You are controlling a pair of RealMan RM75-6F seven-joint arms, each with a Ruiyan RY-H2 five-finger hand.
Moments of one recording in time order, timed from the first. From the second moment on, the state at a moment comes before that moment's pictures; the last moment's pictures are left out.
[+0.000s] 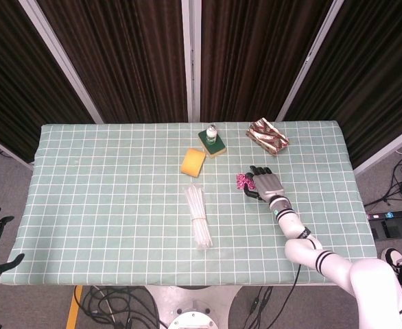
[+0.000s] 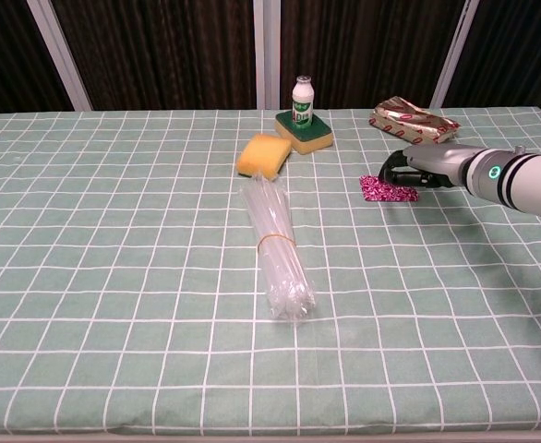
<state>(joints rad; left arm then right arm) 0.03 -1.17 -0.05 -1.64 1.38 1.54 0.15 0.86 -1.79 0.20 -0.83 -0.94 0.53 -0.21</state>
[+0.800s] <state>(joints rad) 0.02 -1.18 -0.05 -1.62 1.39 1.53 0.13 0.76 -1.60 0.08 -1.19 -1.01 0.66 -0.31</state>
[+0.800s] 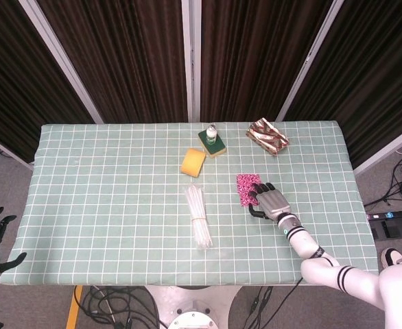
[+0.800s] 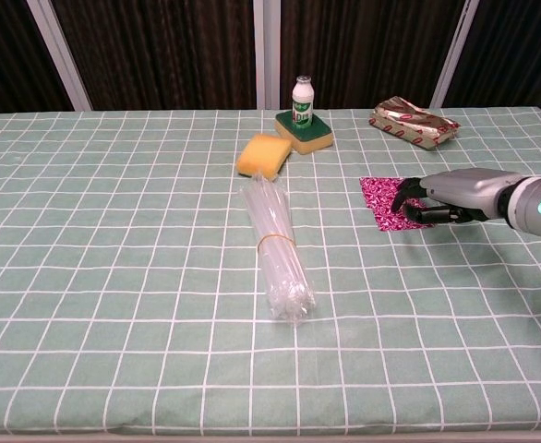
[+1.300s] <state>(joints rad) 0.02 -1.19 -0.05 -1.61 1.38 1.53 0.12 0.78 -1.56 0.11 -1.23 -0.89 0.71 -0.40</state>
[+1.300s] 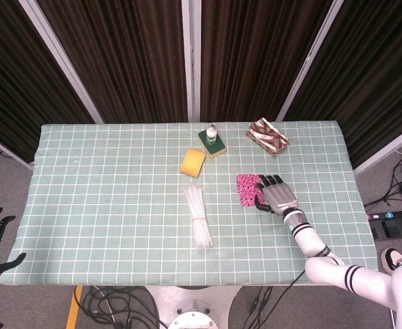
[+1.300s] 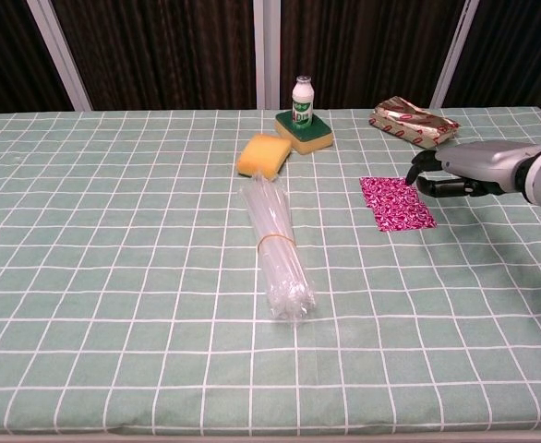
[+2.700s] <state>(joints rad) 0.03 -1.20 -0.05 -1.59 1.38 1.53 0.11 0.79 -1.58 0.04 -1.29 -0.89 0.76 -0.47</state>
